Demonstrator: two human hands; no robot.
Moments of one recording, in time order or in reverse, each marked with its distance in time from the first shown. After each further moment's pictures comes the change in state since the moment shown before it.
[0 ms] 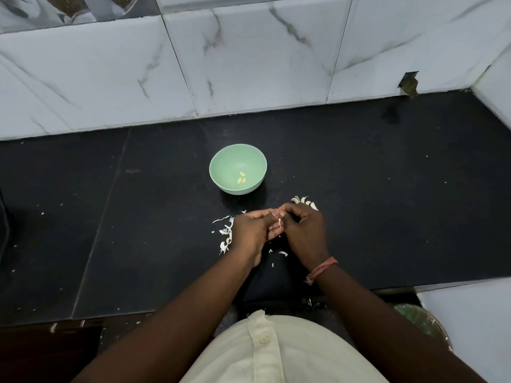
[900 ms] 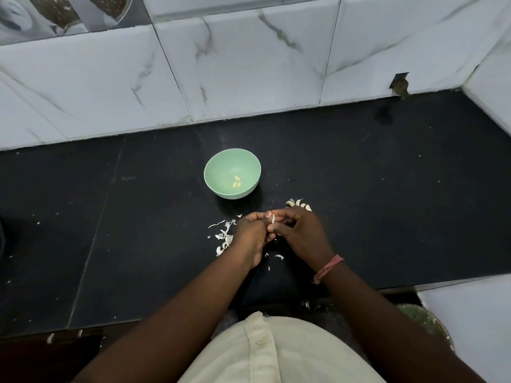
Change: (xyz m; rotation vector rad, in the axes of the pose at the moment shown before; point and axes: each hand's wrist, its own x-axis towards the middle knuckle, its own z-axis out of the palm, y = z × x) left_hand 0.011 -0.001 0.011 0.145 0.053 -0.067; right_hand 0.007 0.000 -0.017 -0.031 -0.188 0.046
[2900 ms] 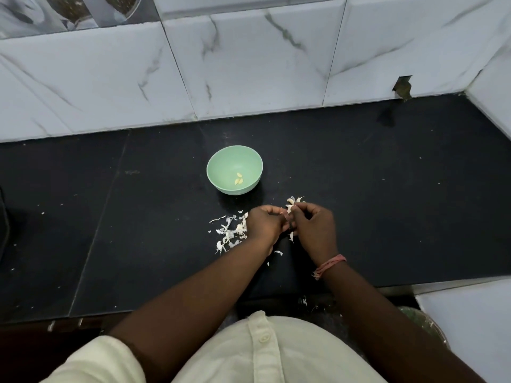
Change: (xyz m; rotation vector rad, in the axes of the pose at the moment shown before) left_hand -0.005 -0.004 0.023 0.179 0.047 0.116; right_hand -0.002 0.006 -0.008 0.120 0.298 0.185
